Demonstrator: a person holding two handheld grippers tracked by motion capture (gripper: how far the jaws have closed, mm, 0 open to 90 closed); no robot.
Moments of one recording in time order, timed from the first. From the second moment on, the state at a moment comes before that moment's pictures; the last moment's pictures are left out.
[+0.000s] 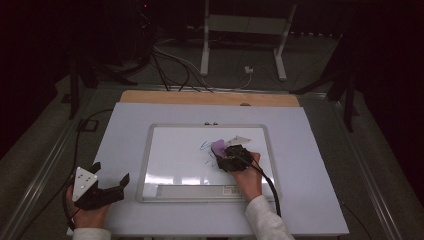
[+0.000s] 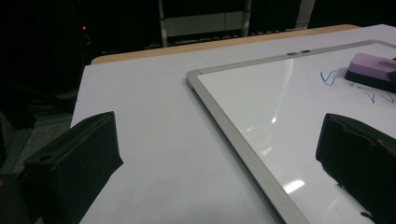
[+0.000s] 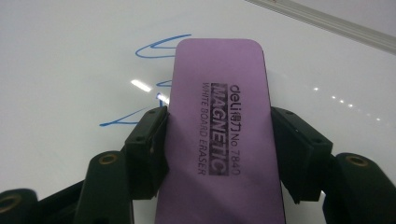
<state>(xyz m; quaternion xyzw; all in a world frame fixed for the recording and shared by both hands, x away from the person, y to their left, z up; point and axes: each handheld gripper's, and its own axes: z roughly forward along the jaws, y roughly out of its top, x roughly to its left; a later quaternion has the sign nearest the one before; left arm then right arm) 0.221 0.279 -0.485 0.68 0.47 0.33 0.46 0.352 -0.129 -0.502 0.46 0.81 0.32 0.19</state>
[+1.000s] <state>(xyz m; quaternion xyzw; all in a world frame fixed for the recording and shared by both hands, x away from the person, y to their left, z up) 0.221 0.278 -0.485 0.68 0.47 0.33 0.46 0.356 -0.128 -0.502 0.45 0.81 0.31 0.20</state>
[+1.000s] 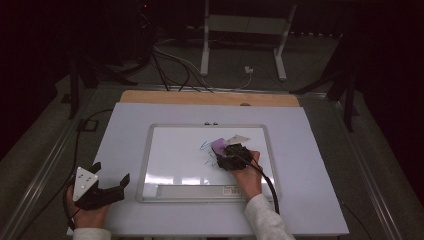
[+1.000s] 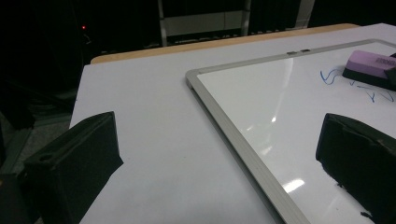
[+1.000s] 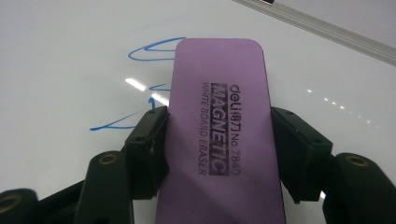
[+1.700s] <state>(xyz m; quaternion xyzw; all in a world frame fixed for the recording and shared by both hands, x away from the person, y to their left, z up) 0.222 0.278 -0.486 0.68 0.47 0.33 0.46 0.363 -0.131 -0.502 0.47 0.80 0.32 0.19</state>
